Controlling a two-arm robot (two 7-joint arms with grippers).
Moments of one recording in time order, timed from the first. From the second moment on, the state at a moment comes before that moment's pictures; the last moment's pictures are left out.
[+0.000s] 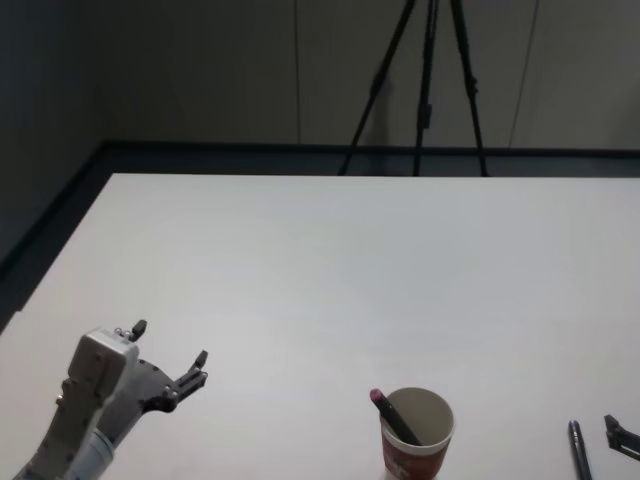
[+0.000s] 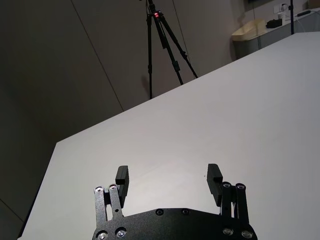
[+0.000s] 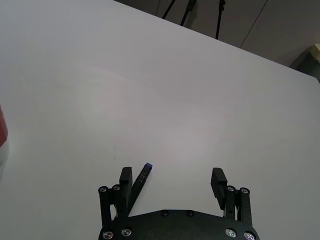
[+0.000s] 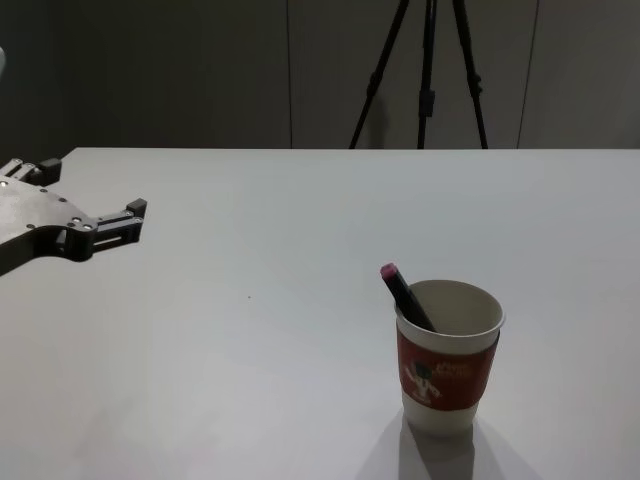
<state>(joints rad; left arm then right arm) -0.20 0.60 0.45 -1.41 -0.25 -0.12 0.03 -0.01 0.55 -0.15 -1.55 0.27 0.26 0.10</state>
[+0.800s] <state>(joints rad) -0.20 0.60 0.45 -1.41 -0.25 -0.12 0.03 -0.03 0.51 -0.11 -1.56 0.25 0.39 0.11</state>
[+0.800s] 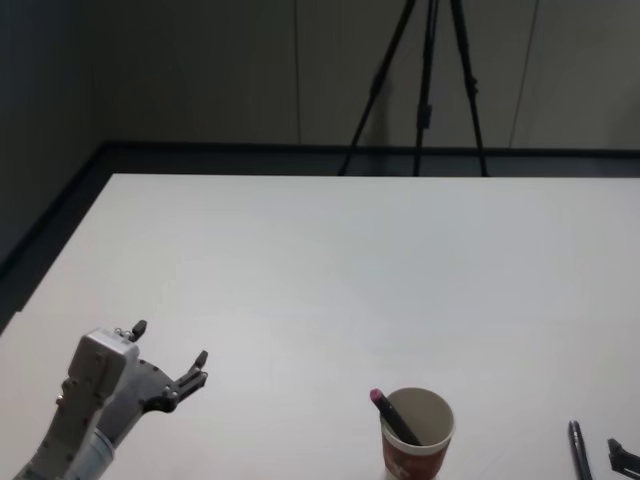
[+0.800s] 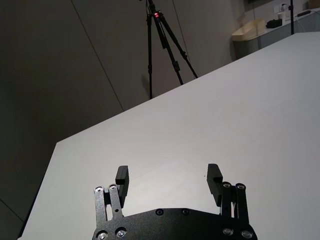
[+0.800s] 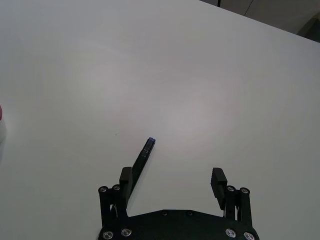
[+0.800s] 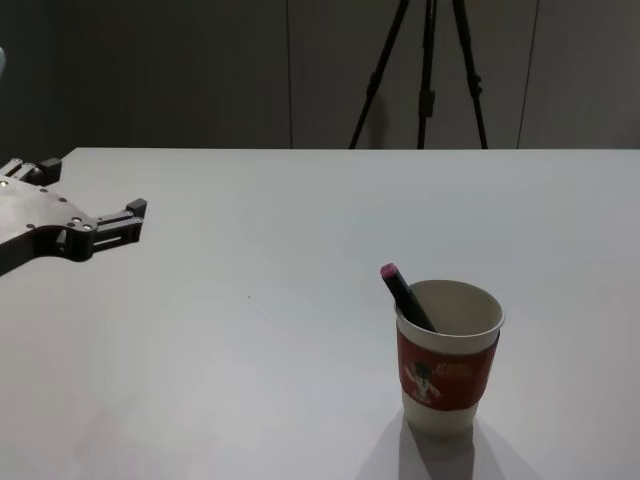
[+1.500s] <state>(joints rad) -0.20 0.60 0.45 -1.41 -0.25 -0.12 0.03 0.01 0.45 -0.10 -1.51 0.23 0.47 0.14</state>
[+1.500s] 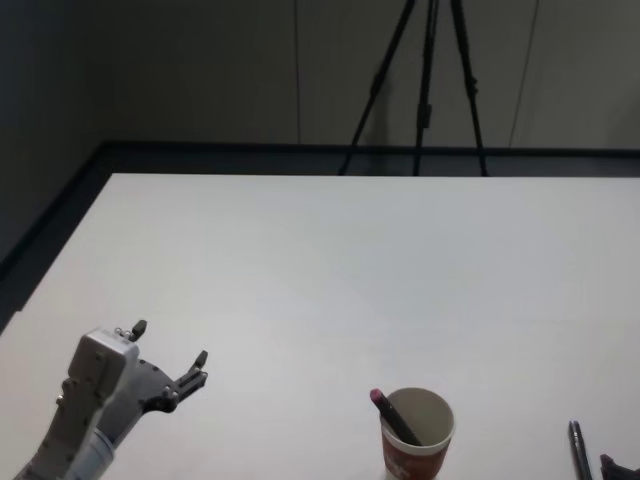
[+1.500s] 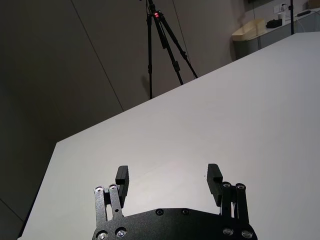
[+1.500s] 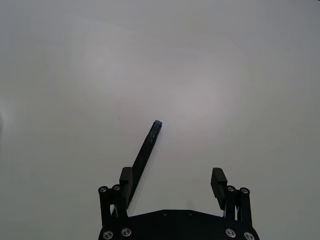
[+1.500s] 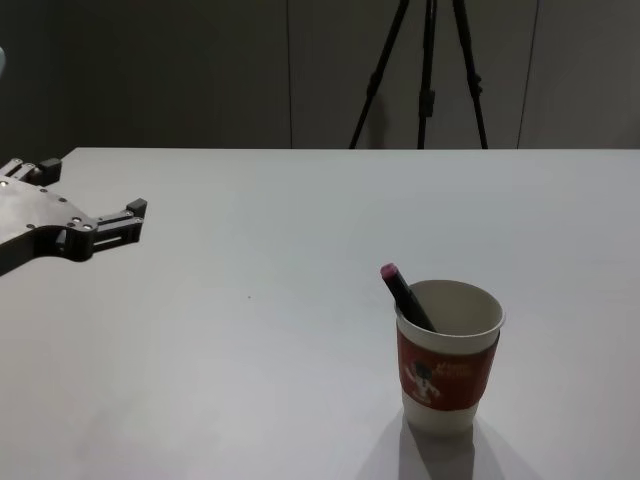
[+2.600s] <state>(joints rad) -0.20 0.60 0.45 -1.41 -0.25 -0.12 0.03 0.08 0.35 -0.10 -1.43 0.18 0.57 0.14</state>
